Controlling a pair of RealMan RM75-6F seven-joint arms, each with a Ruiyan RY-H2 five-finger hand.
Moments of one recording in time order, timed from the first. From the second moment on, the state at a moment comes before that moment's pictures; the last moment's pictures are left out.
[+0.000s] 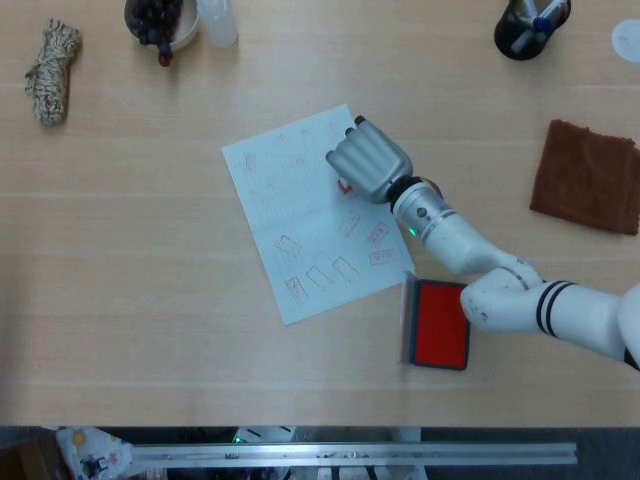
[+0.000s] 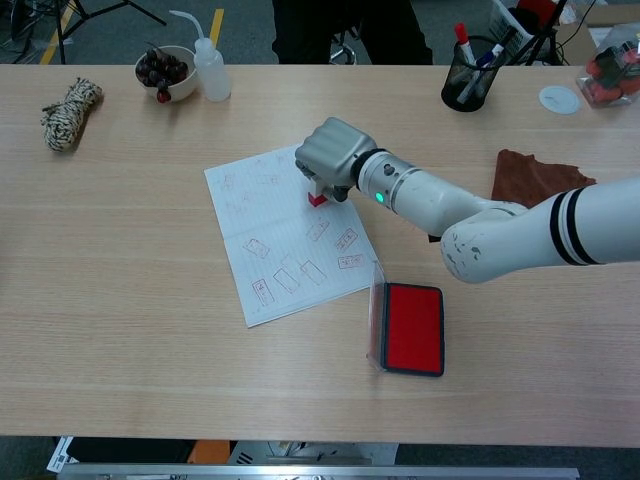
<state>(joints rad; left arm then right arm) -0.03 -1.11 -0.01 -1.56 1.45 1.45 -0.04 1.07 -1.98 0.16 -0.85 -1.14 0.65 -0.61</state>
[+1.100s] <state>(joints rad) -0.02 -1.10 0.00 -1.58 1.48 1.47 -0.02 0.94 -1.62 0.11 -1.29 -1.20 0.81 -0.57</state>
